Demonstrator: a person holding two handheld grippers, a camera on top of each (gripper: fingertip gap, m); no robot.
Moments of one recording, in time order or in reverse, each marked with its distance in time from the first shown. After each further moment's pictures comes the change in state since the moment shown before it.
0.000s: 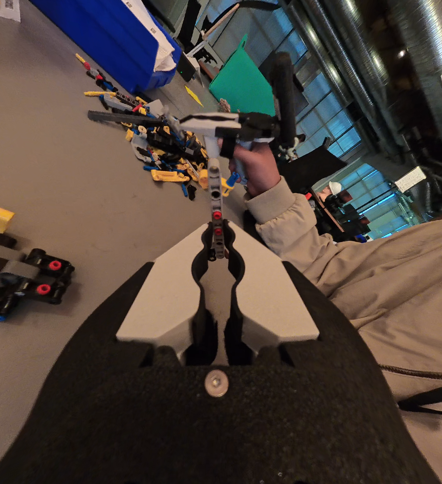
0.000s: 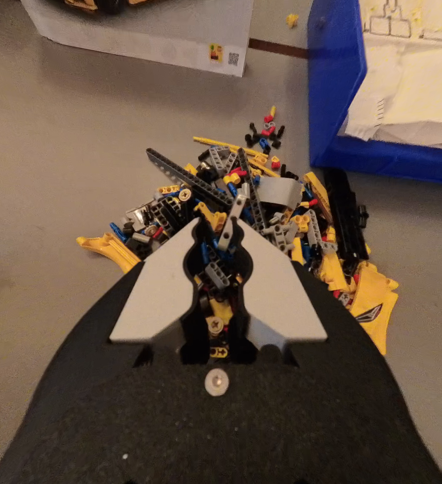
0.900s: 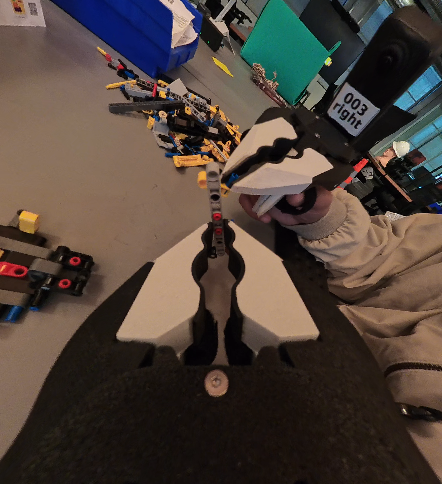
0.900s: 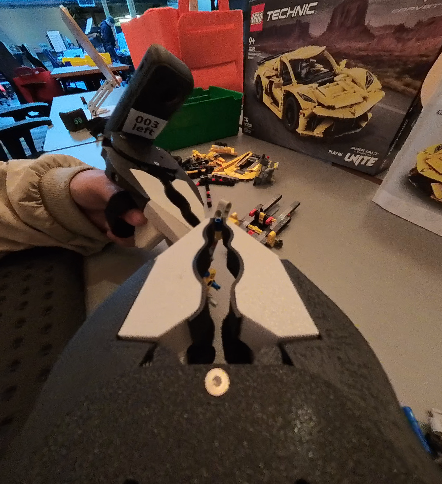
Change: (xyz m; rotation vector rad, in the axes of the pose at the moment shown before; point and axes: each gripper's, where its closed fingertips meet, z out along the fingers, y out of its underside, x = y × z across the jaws) left arm -0.010 0.015 0.006 -0.097 -0.146 0.146; right arm -0.265 -0.044 -0.064 0.473 -0.827 -0.277
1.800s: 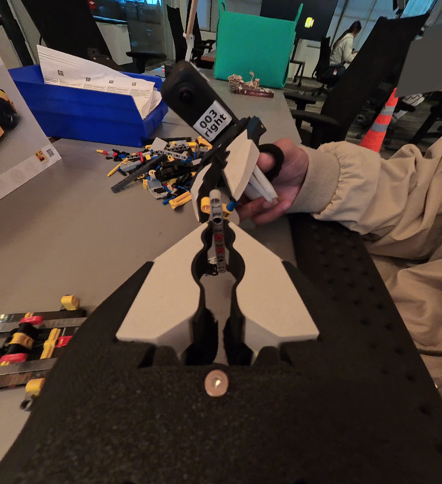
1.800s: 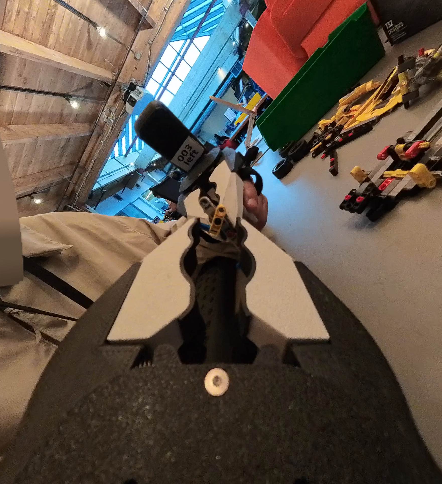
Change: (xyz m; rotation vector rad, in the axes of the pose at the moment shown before) left arm 0.033 -0.011 -0.005 0.063 -0.018 0.499; right arm -0.031 -0.003 -0.020 0.022 -0.606 0.740
